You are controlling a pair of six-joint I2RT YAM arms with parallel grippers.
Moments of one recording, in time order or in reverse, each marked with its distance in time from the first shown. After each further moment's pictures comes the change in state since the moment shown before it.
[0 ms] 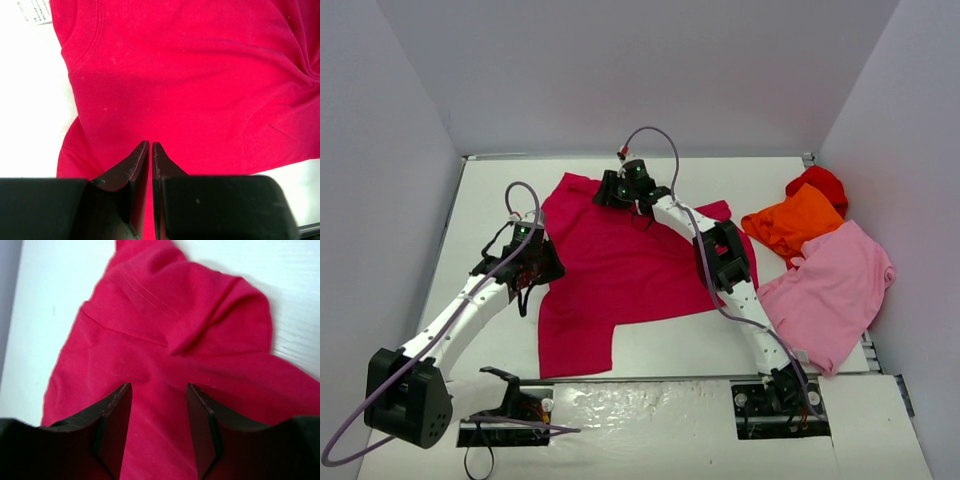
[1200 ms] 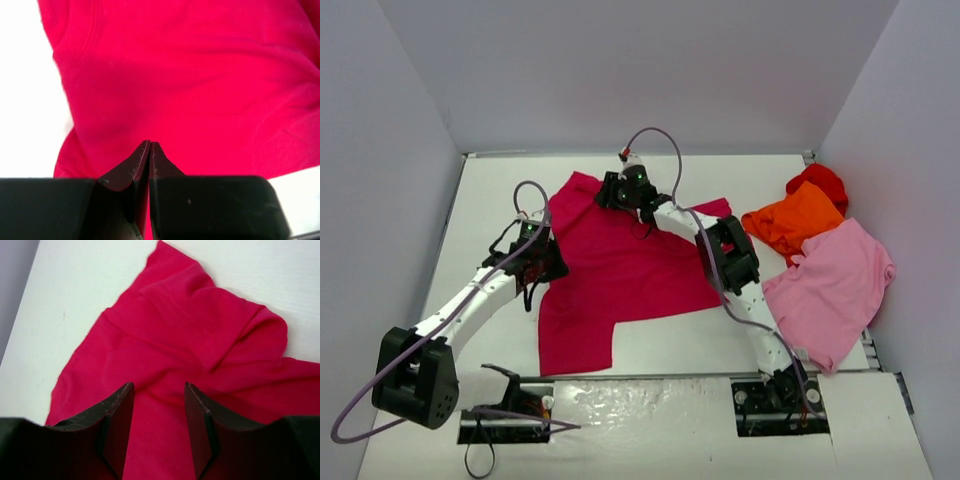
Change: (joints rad) left arm -0.001 0.094 -0.007 0.064 0.008 0.020; right arm 0.034 -0.185 -0.319 0.226 0.131 -0.043
